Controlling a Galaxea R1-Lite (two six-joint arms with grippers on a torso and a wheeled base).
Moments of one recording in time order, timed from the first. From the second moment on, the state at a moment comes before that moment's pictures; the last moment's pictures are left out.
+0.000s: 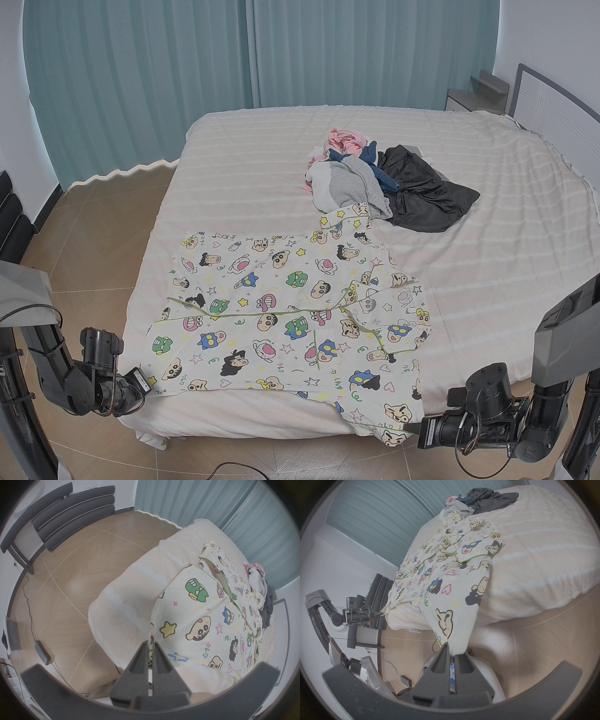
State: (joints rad) left arm 0.02 2.11 -0.29 -0.84 0.04 -0.73; right arm 0.60 2.14 -0.02 -1.36 0.08 0.62
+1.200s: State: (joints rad) left arm 0.01 2.02 -0.19 -0.84 -0.02 -0.64; right arm 0.65 2.01 -0.02 -1.24 0.00 0.64
